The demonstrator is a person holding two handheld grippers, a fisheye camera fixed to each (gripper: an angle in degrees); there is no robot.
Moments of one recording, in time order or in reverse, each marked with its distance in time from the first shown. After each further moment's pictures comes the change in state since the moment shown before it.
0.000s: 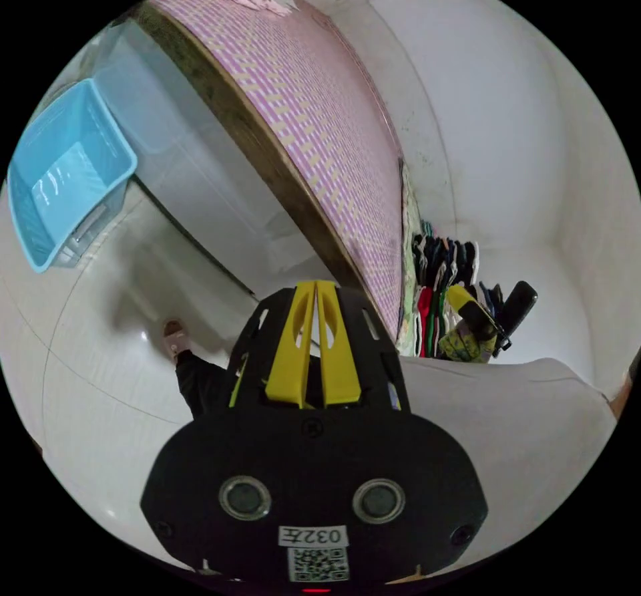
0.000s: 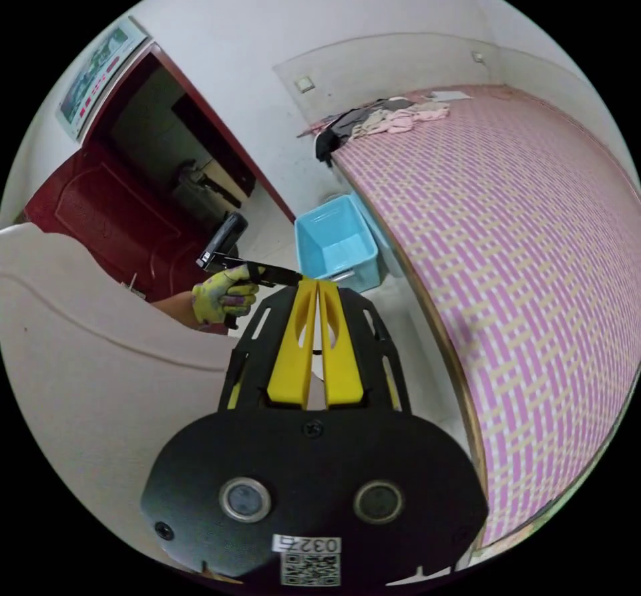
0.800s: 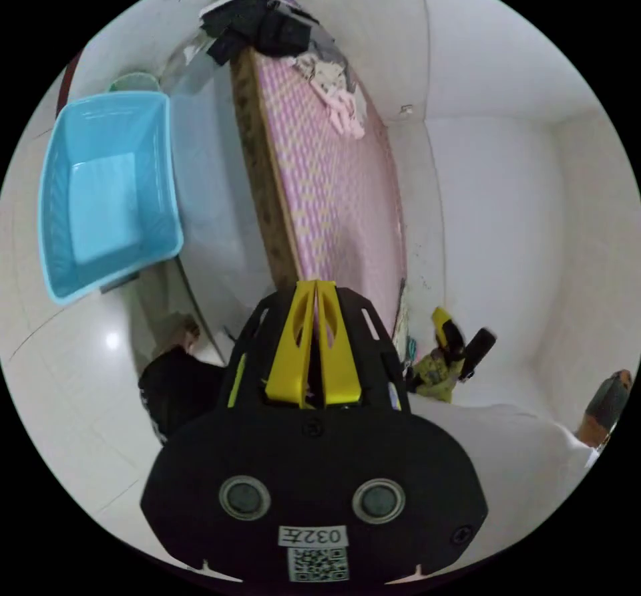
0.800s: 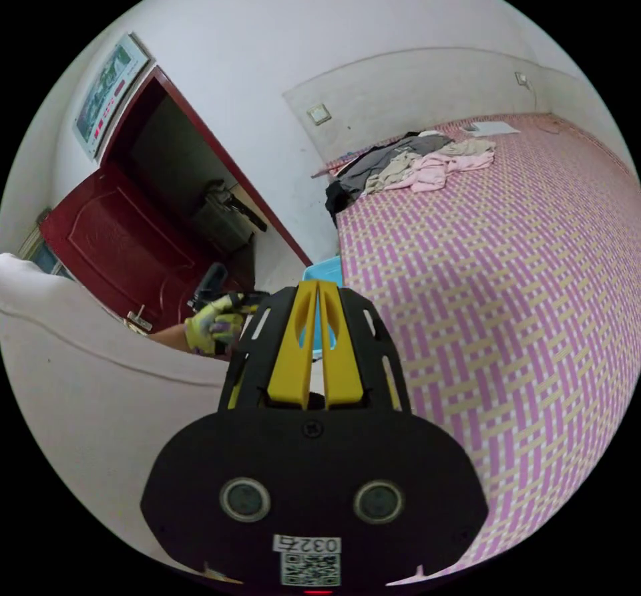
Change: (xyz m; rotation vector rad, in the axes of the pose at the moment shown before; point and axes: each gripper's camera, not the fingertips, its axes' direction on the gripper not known) left arm -0.300 0.013 -0.090 0.385 0.054 -0.303; right arm 0.089 -0.304 0.103 0.067 -0.179 -0.124
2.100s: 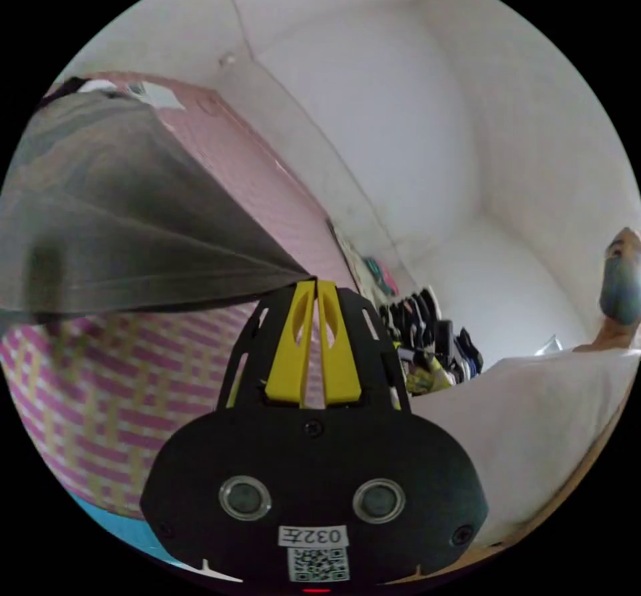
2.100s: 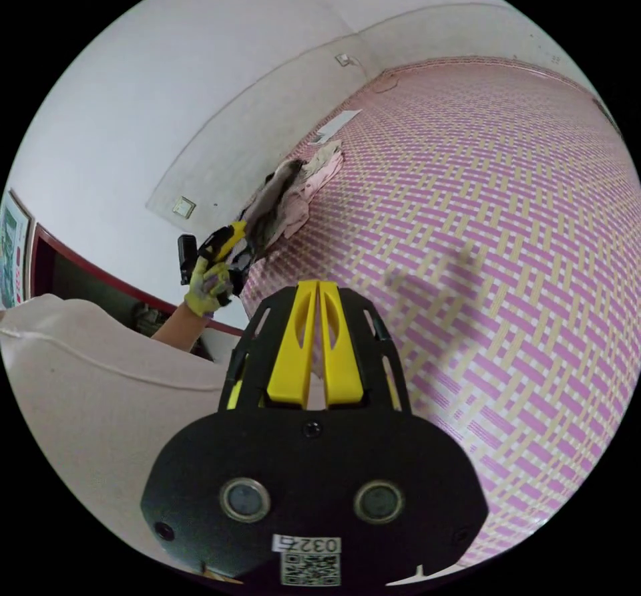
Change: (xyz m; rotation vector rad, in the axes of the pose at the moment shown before) left arm 0.054 -0.342 0.256 -0.233 0.296 0.660; right arm 0.101 -0.048 0.000 0.200 0.236 0.565
